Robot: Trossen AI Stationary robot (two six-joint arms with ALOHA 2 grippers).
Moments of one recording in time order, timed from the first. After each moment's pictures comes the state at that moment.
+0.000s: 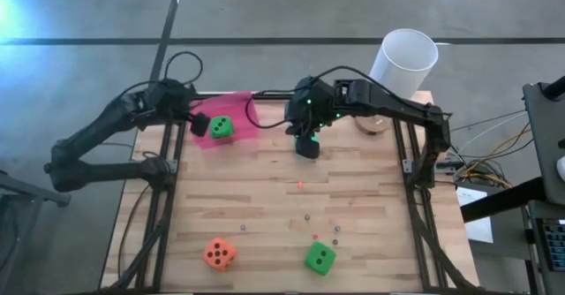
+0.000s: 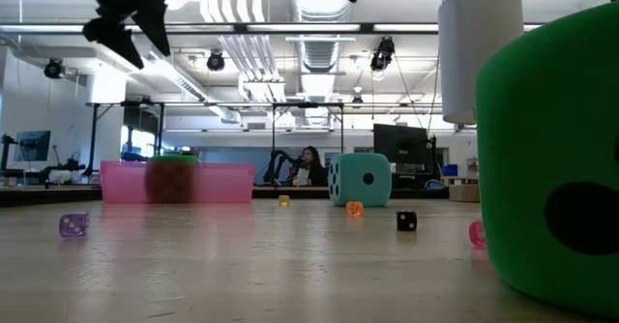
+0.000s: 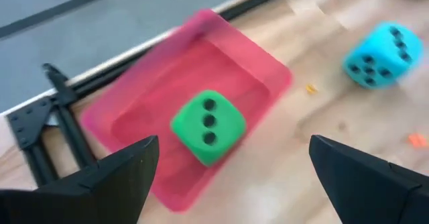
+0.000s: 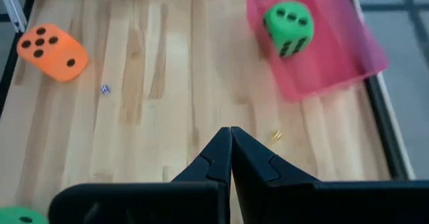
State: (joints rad) left arm 0.57 0.91 1.12 -1.13 -0.19 -0.36; right arm -0.15 1.82 2.08 -1.11 -0.10 -0.05
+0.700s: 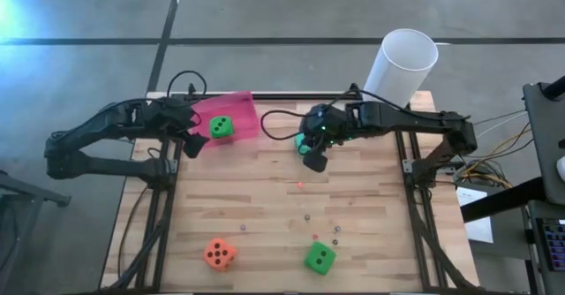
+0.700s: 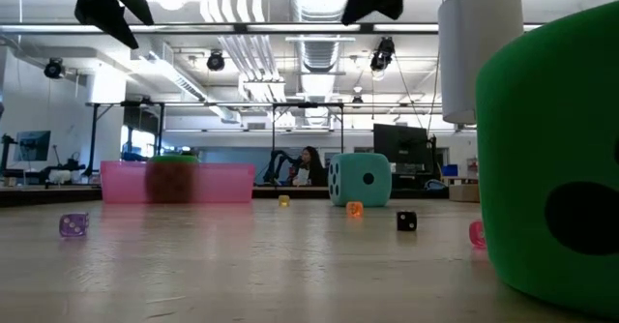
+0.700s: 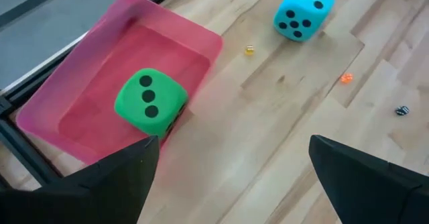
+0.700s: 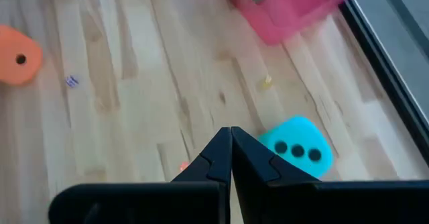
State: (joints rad) left arm 0.27 0.86 1.16 -1.23 -0.19 -0.45; right arm -0.05 1.61 1.66 -0.96 0.11 0.24
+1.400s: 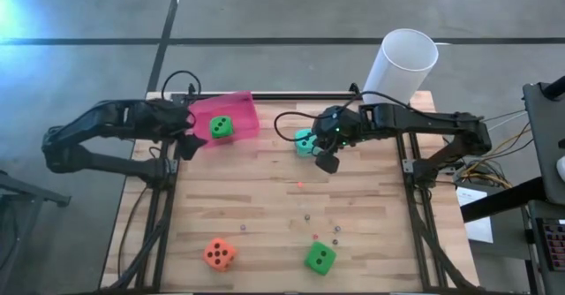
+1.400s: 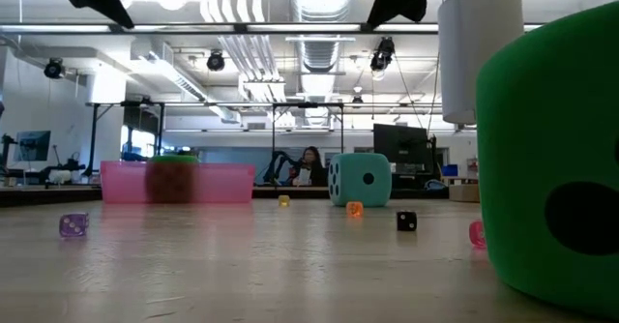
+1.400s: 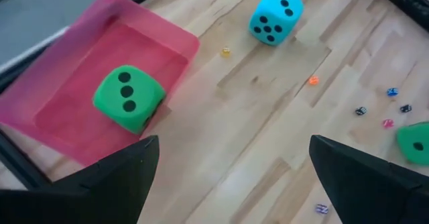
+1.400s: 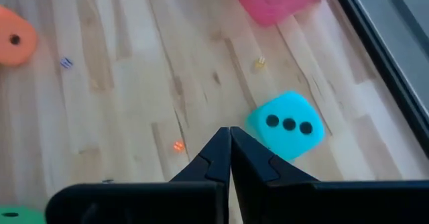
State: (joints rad) left arm 0.16 0.89 1.27 -1.31 -0.20 -0.58; right arm -0.07 1.50 1.51 -0.94 0.11 0.23
